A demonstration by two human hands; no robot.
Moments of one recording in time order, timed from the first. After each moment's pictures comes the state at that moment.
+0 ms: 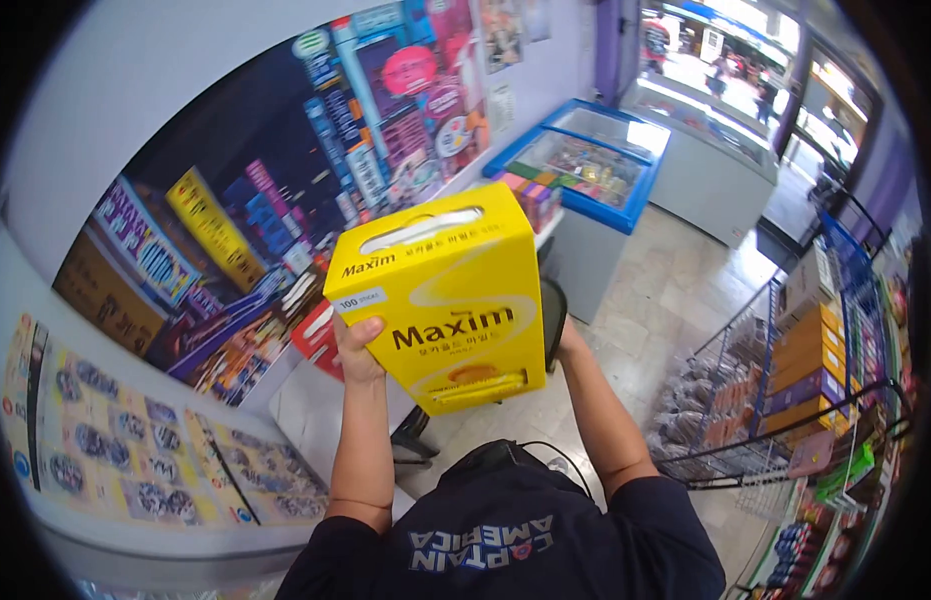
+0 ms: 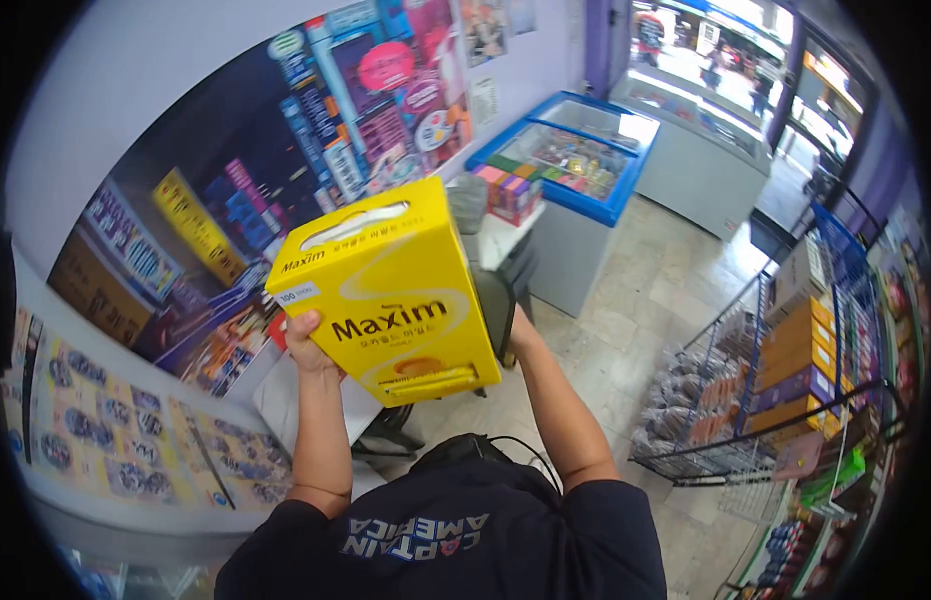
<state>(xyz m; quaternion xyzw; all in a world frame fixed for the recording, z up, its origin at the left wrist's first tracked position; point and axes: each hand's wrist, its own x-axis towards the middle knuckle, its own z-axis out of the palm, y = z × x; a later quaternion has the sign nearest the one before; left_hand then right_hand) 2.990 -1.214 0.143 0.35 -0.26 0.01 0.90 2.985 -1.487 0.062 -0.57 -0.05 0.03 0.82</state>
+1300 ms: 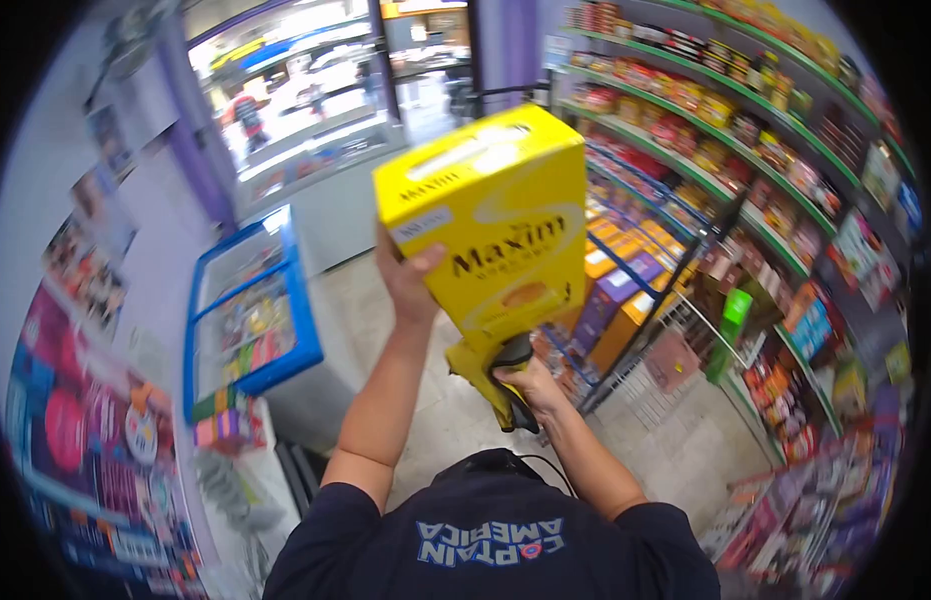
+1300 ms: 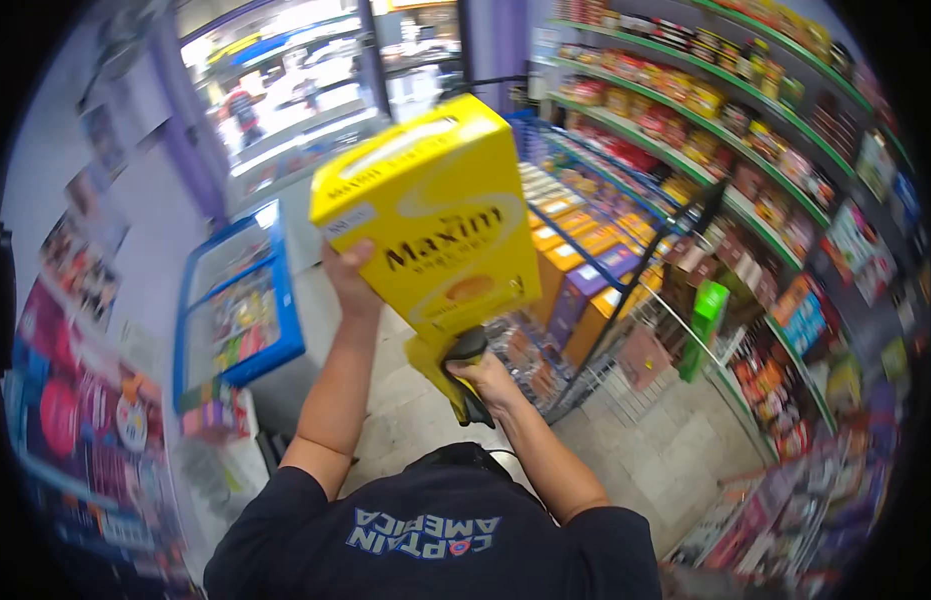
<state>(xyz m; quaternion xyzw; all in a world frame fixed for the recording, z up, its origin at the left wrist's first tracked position) 3.000 -1.879 0.202 0.12 -0.46 -0.32 0.82 2.816 -1.835 0.065 -0.44 0.26 -0.43 0.75</state>
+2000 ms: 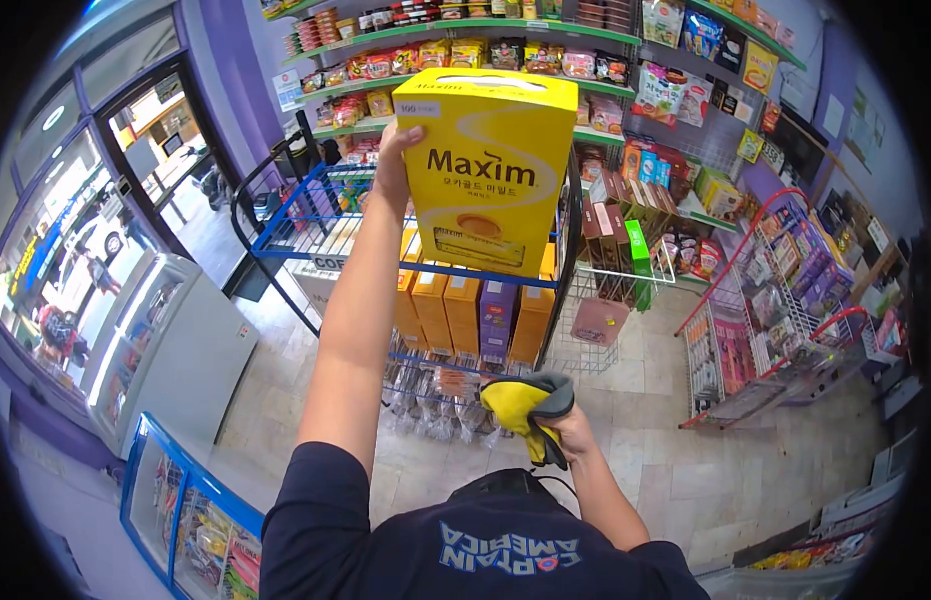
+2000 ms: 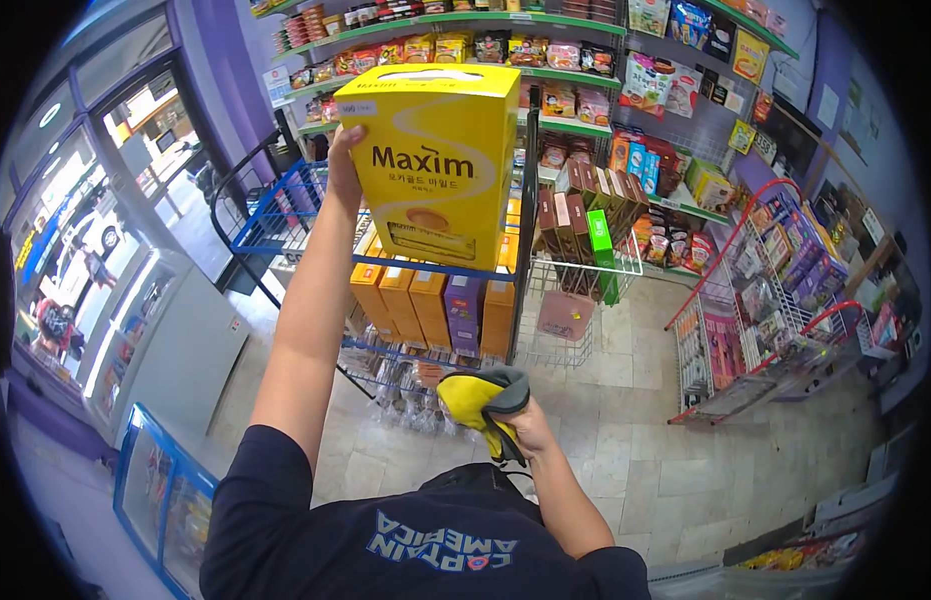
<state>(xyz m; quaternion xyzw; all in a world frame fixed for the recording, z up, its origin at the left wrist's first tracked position) 2.822 -2.195 0.278 -0.14 -0.58 -0.67 0.44 2.781 -1.810 0.034 -0.23 0.32 -0.75 0.52</state>
